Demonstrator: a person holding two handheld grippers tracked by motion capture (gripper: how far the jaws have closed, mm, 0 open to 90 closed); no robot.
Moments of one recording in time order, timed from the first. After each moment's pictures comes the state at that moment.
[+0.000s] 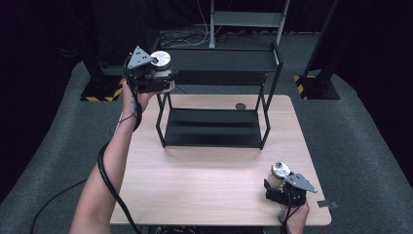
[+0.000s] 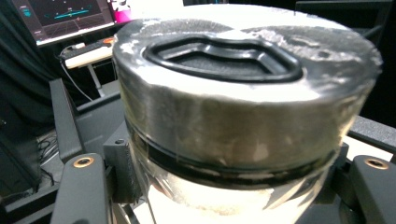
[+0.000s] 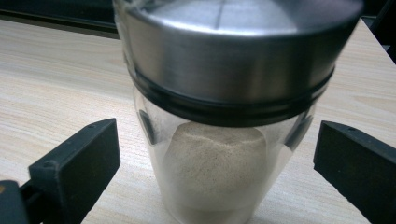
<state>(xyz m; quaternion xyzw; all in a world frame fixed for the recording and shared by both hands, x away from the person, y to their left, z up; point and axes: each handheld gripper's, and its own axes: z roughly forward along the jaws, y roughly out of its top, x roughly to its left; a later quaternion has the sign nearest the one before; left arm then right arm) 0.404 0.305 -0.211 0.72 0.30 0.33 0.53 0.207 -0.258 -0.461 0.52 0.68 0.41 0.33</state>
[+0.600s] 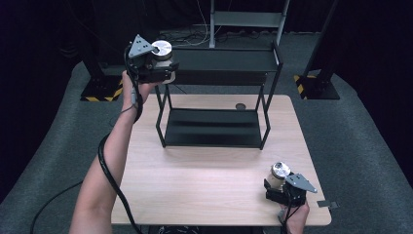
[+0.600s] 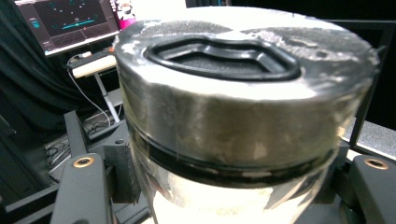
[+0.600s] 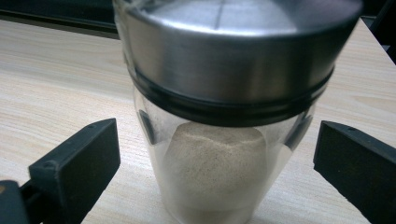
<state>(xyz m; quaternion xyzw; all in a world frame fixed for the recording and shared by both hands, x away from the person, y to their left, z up) 0.409 0.298 -0.190 0.72 0.30 0.34 0.53 0.206 -0.258 -0.461 0.52 0.68 0.41 0.33</state>
